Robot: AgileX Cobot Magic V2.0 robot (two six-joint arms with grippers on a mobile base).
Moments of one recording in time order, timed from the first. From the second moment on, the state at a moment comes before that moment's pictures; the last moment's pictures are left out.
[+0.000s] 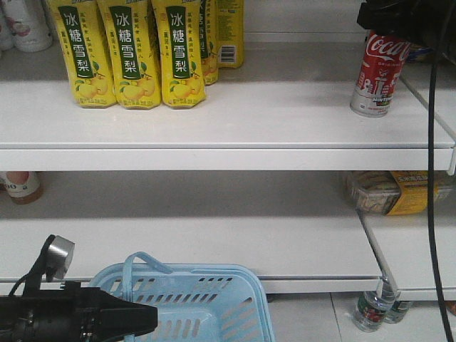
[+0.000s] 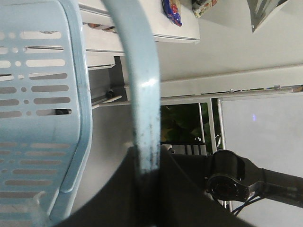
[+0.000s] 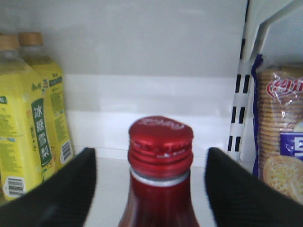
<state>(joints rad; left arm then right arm) -0.07 1.43 -0.33 -1.68 1.13 1.12 0.16 1.38 -1.22 0.06 -0.07 -0.06</state>
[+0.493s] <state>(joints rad) -0.07 1.43 -0.33 -1.68 1.13 1.12 0.16 1.32 -1.23 0.06 0.05 -0.06</state>
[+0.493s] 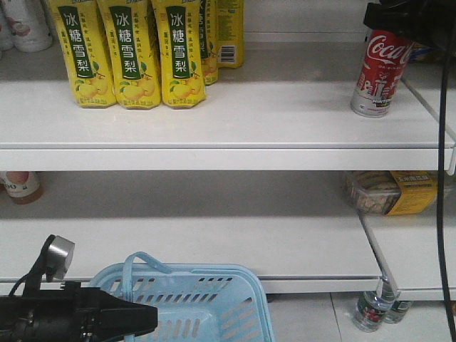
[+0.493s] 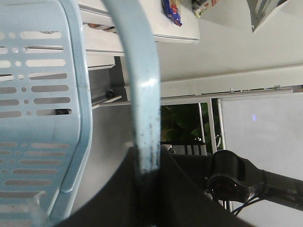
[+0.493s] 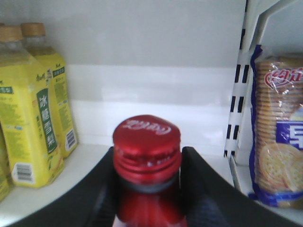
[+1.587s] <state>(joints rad) -0.07 1.43 -0.33 -1.68 1.13 1.12 0.76 1.04 -0.94 0.30 0.48 -0.13</state>
